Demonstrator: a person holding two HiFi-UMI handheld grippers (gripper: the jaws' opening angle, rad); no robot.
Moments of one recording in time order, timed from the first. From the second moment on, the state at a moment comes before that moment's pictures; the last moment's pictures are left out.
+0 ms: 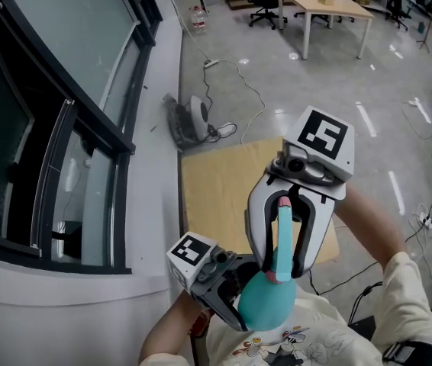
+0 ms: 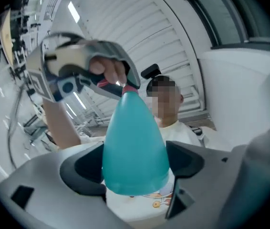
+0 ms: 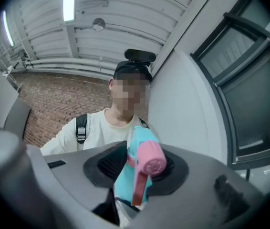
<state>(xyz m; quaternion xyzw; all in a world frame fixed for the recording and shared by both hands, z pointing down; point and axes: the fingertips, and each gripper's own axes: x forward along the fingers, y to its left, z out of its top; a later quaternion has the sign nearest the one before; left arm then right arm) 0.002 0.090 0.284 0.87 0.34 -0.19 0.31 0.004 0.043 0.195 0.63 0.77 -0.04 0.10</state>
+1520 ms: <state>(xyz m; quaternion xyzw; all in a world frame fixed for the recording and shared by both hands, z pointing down) -0.059 -0.058 0.303 0.90 -0.40 0.15 0.05 -0.071 -0.060 0.199 0.25 0.96 -0.07 0.07</state>
